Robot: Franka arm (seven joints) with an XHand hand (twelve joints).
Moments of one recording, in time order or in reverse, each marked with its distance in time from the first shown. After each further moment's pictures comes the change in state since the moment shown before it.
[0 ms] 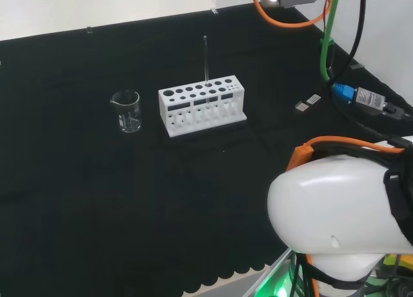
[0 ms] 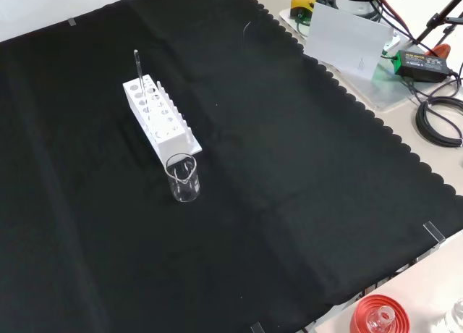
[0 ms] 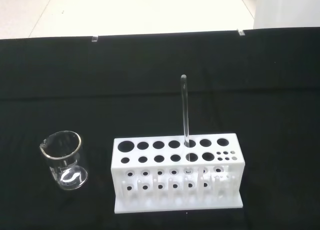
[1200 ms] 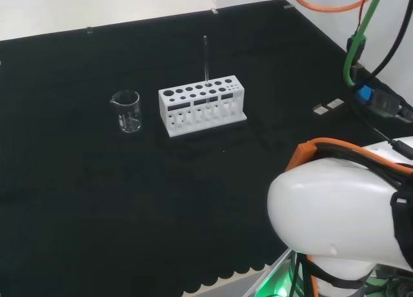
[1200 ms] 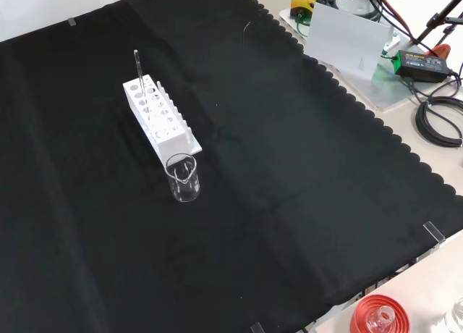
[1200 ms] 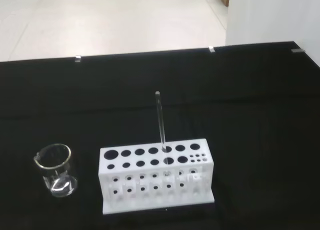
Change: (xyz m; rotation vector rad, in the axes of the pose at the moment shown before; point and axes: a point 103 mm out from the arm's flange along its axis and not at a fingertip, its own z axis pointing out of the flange) arm -0.017 -0.069 -0.057 -0.034 -0.004 0.073
